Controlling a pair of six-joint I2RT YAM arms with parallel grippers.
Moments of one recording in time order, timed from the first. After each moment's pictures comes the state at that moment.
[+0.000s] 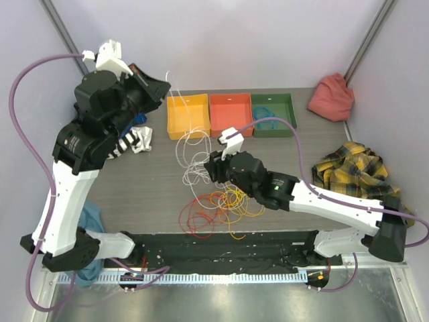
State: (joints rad) left arm -0.55 1.28 1.95 -0.79 -0.22 -0.67; right arm 1.10 1.26 1.03 -0.08 0.42 0.33
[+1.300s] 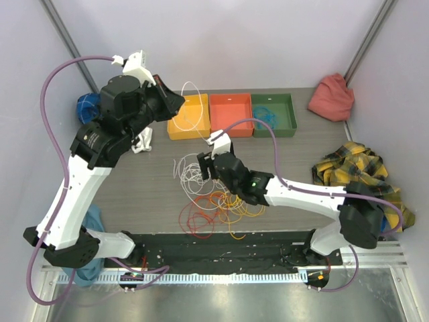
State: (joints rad) left arm -0.62 1.30 1.87 -0.78 -0.17 -0.57; right arm 1.07 1.43 0.98 0.10 0.56 0.24
